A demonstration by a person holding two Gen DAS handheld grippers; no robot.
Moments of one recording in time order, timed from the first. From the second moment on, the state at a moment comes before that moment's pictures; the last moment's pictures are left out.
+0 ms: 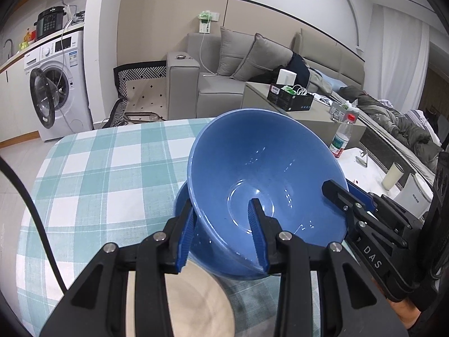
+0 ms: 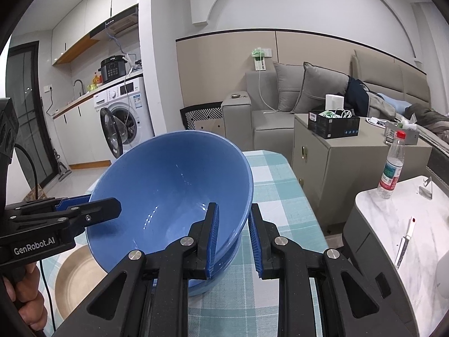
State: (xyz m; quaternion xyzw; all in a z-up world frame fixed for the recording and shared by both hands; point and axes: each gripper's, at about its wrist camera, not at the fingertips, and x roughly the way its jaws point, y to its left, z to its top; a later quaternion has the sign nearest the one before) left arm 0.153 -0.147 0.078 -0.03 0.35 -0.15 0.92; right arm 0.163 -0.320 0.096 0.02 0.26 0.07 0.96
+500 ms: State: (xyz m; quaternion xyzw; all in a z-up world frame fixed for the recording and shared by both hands) left arm 0.169 -0.138 0.053 -0.04 0.38 -0.13 0.92; right arm 0.173 -0.302 0.074 -0.01 0.29 0.07 0.96
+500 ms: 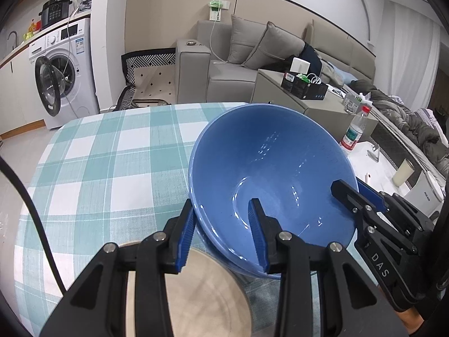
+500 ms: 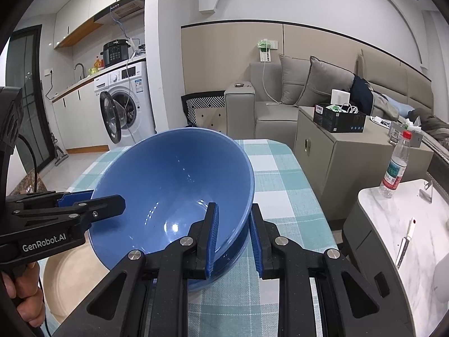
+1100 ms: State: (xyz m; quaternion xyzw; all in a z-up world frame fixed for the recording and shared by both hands) left arm 0.178 -0.140 0.034 -0.03 0.40 -0.12 0.91; right arm 0.189 -0.301 0.057 -0.02 0.31 0.06 0.95
